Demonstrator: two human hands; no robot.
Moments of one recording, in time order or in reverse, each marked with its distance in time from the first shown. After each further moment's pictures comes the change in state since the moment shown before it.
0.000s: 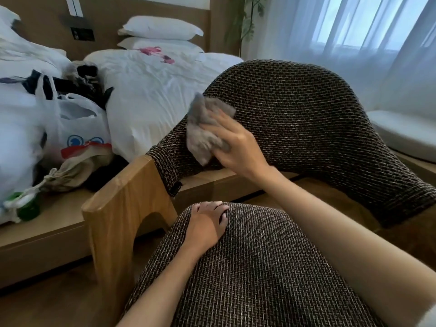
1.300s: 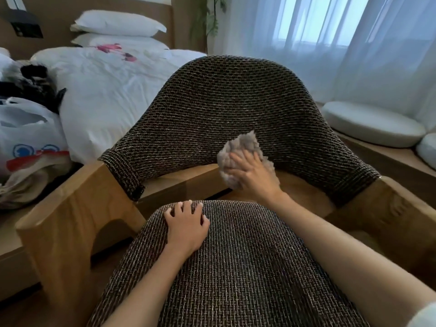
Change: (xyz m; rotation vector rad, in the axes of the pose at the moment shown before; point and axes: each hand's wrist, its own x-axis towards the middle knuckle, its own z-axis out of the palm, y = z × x) left_hand -0.003 0.028 0.007 0.138 -0.008 -0.078; right_hand -0.119 0.066 -0.046 -0.591 -0.515 0.283
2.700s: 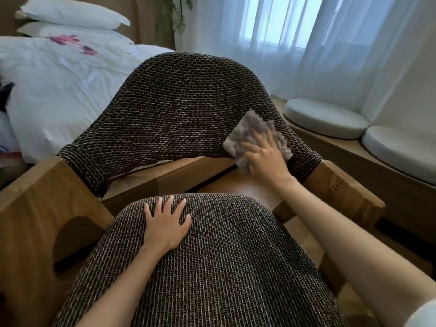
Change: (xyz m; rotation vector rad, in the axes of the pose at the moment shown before) left_hand -0.014 0.015 0.004 0.016 -0.155 0.099; right_hand -0.061 0.047 -0.066 -0.254 0.040 0.187
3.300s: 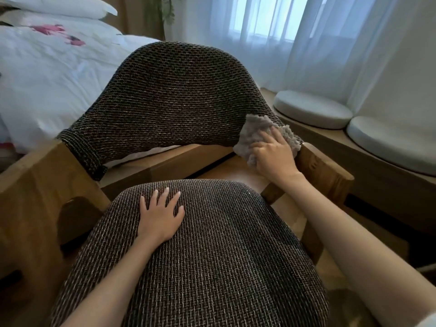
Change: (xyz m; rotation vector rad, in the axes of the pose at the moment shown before) left_hand -0.031 0.003 0.000 -0.007 -0.028 0.012; right_hand -0.054 0.007 -0.026 -0.050 -0.045 0.122
